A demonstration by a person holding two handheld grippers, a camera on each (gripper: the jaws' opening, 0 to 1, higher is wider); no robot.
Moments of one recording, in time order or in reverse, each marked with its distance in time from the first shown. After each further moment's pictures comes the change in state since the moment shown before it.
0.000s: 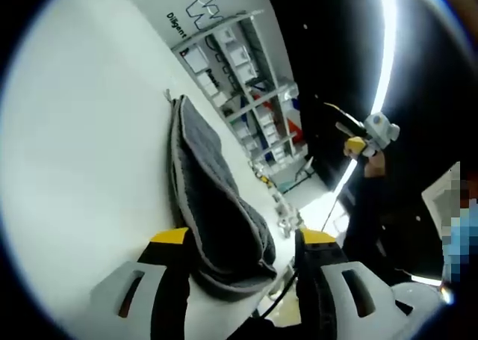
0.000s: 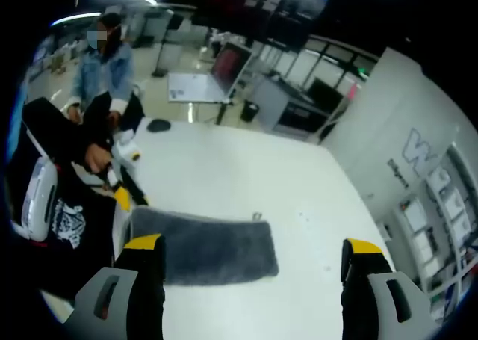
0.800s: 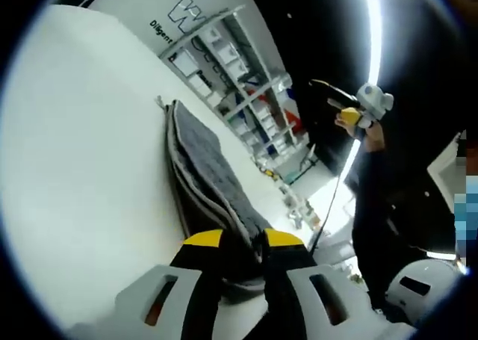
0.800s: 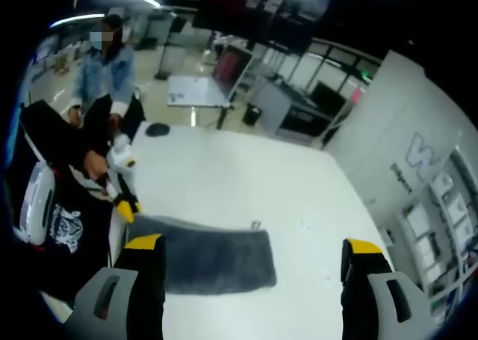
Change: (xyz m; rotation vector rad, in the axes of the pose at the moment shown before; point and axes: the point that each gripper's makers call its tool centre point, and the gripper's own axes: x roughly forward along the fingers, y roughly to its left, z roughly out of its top) left arm 0.007 0.004 -0.003 0.078 0.012 -0.027; right arm 0.018 0.002 0.012 -0.012 -0.021 0.020
